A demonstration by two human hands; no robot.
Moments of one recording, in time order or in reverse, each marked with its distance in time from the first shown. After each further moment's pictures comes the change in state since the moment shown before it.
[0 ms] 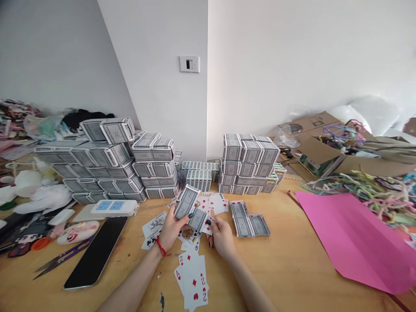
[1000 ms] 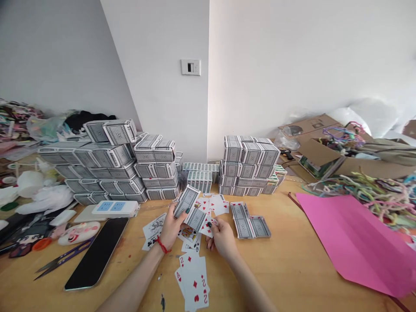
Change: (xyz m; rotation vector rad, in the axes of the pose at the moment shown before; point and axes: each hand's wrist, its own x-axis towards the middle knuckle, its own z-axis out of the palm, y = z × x) left_hand 0.007 -0.006 -0.004 0.019 0.064 0.053; right_hand 0.003 0.003 -0.003 0.004 -0.046 0.095
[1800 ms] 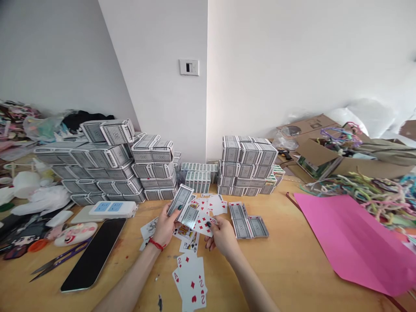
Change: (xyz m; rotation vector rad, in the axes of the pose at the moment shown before) left_hand 0.013 -0.007 -0.014 -0.157 0.144 -0.052; right_hand -0.016 -0.036 -0.001 -0.058 0.006 0.069
